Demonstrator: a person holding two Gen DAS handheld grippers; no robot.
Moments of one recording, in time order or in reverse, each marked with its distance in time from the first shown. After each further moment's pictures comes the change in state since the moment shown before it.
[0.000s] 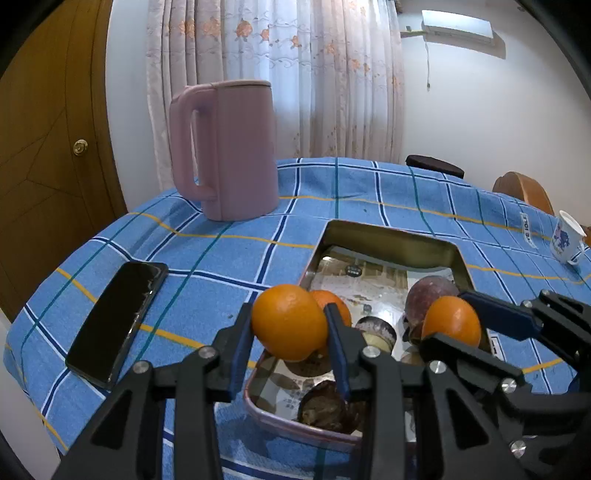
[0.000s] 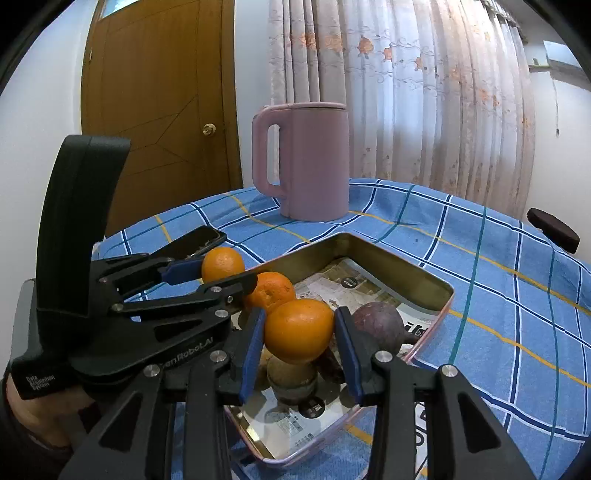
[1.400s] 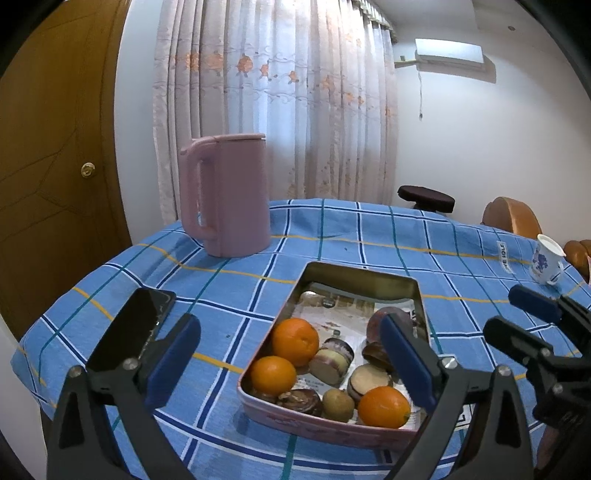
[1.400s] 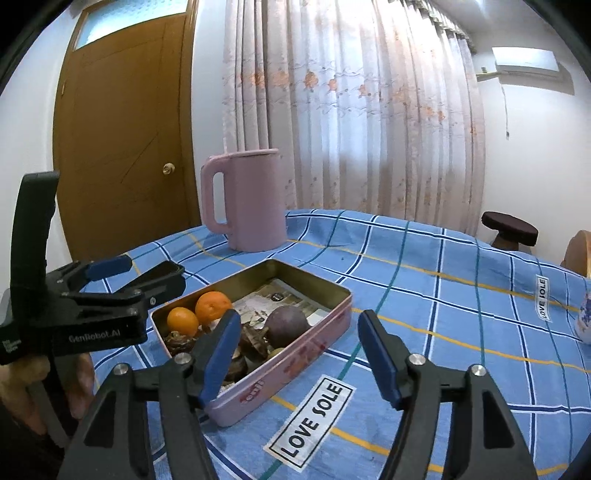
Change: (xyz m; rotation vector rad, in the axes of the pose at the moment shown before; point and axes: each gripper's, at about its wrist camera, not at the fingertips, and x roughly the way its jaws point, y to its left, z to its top) left arm -0.057 -0.009 0.007 -0.017 -0.130 -0.028; right arm -0.078 -0.041 -0.009 0.088 -0.126 -0.162
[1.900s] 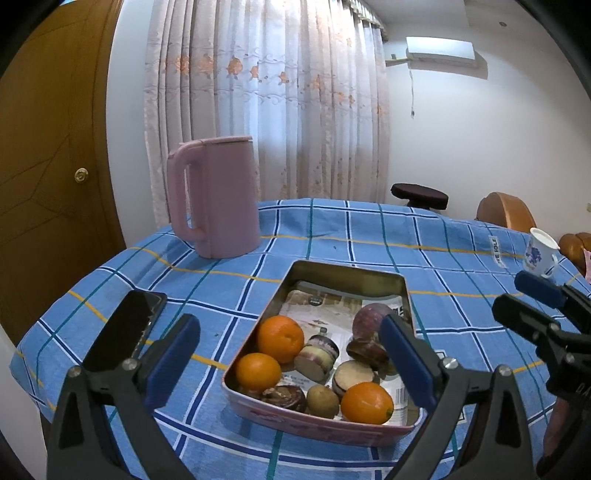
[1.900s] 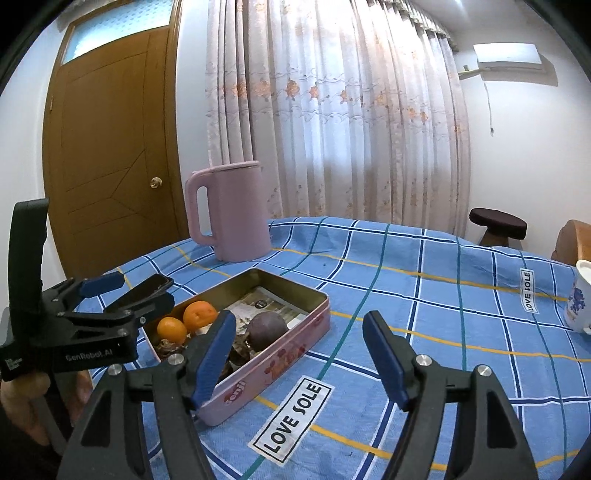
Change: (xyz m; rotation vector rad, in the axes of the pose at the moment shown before) left arm -0.004 -0.012 -0.003 0.024 -0.001 -0.014; right arm -0.013 -0.017 0.000 0.048 -0.027 -0.032
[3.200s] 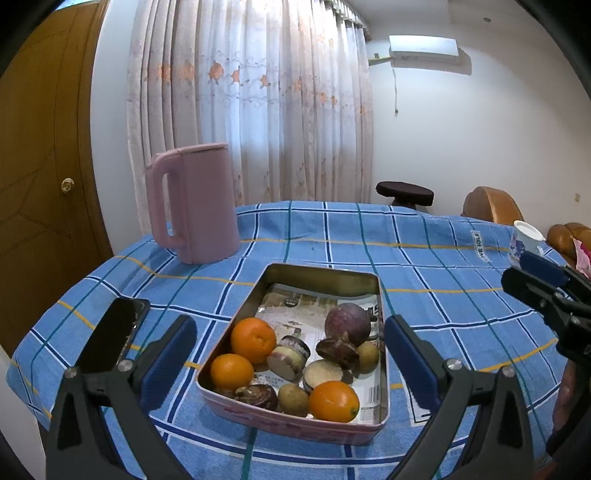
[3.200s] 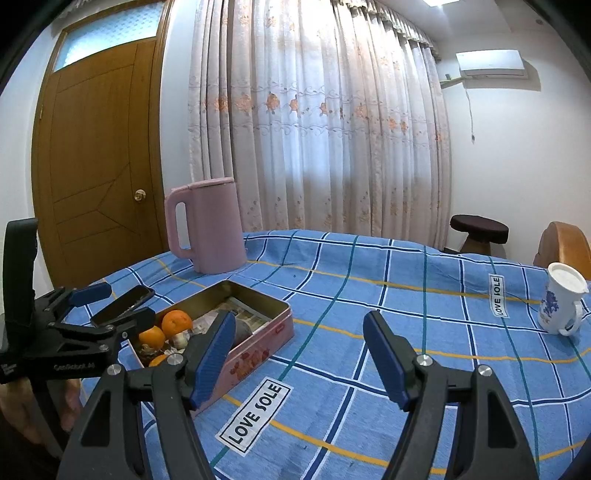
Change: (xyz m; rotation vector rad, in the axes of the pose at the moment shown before) left arm -0.009 -0.018 0.002 0.036 -0.007 -0.047; right arm -0.026 -0.027 0.004 0.012 -0.042 -0.070
